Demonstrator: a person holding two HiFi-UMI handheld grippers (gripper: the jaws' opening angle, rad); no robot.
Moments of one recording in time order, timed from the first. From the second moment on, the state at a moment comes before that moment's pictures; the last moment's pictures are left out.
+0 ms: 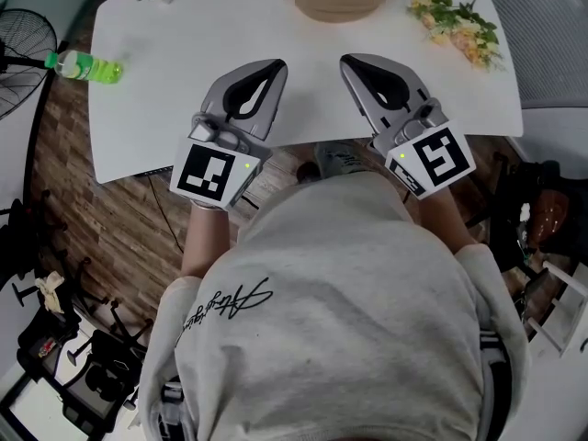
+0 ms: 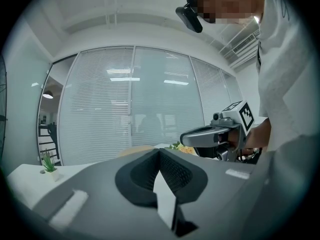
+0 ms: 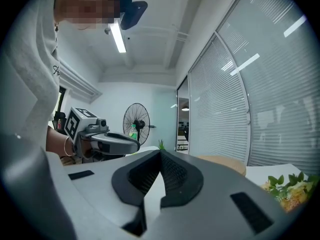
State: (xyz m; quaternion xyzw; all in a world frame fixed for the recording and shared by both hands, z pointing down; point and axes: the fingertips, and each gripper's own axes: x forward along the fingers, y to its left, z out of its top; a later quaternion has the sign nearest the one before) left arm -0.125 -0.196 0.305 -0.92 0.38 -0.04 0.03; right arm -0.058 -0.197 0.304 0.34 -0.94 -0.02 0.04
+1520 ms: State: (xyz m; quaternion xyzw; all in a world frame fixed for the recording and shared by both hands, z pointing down) left arm -0.125 -0.191 0.310 -0.93 0.37 -0.04 0.02; right arm -0.048 -0.190 0.298 0.37 -0.93 0.00 0.03
